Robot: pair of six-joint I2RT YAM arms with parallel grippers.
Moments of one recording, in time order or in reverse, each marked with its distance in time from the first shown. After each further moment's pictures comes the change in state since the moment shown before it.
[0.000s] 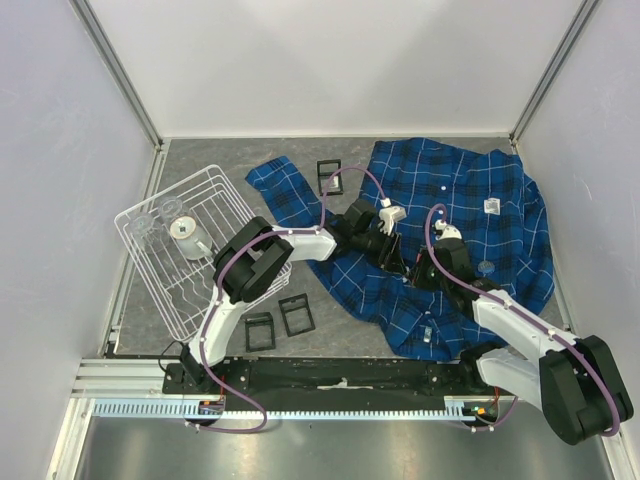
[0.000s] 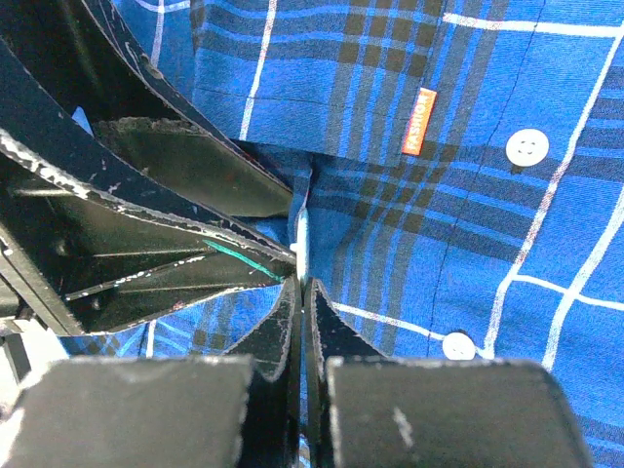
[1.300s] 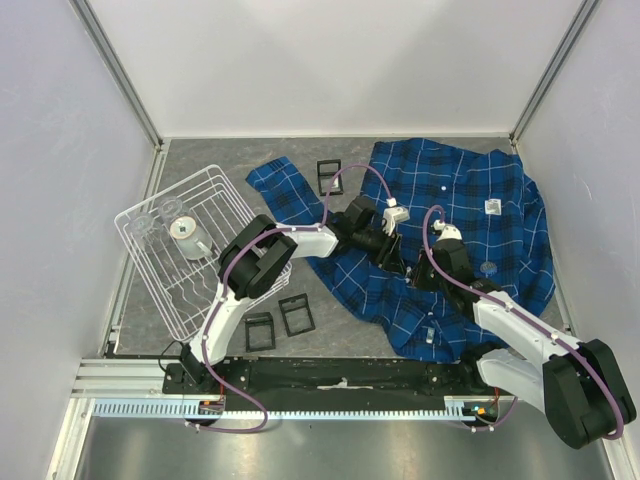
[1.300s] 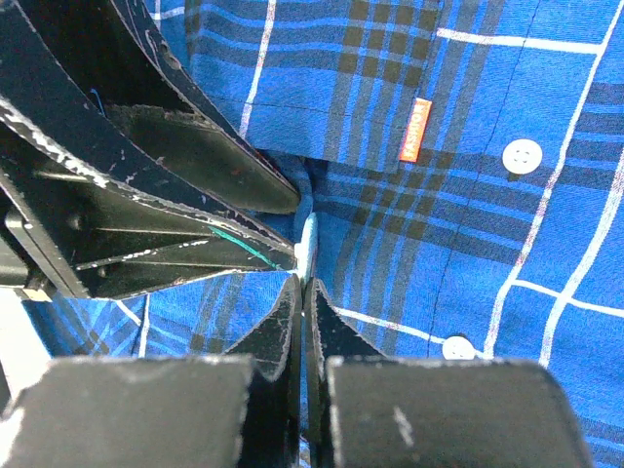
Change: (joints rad) left arm 0.021 0.060 0.058 0.005 0.135 0.141; right arm 0.027 -0.023 0.005 -0.027 0.052 -0.033
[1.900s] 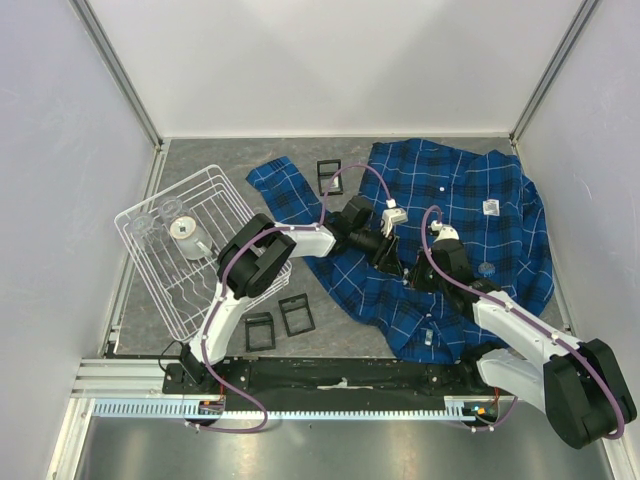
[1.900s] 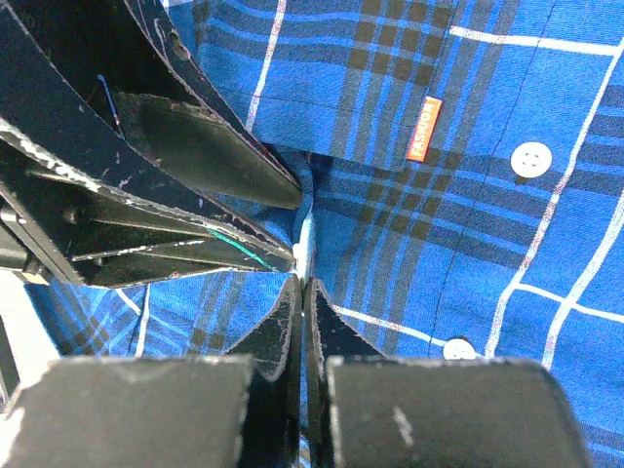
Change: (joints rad) left arm 0.013 -0.010 -0.026 0.020 0.064 0.058; right arm 0.007 -0.001 0.004 -0.010 -0.027 -0.007
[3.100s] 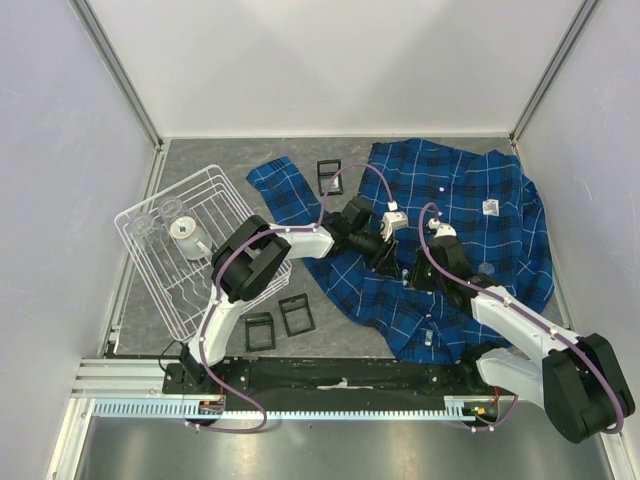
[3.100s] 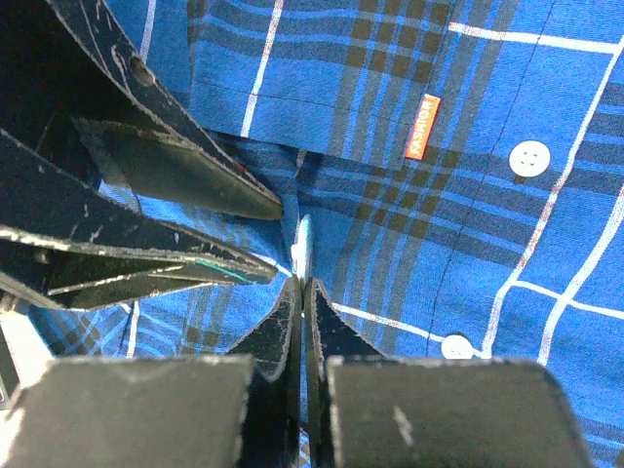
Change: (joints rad) left arm -0.013 -0.064 -0.029 -0.085 -0.034 0.132; right arm 0.005 0.033 0.046 -0.061 0.011 -0.003
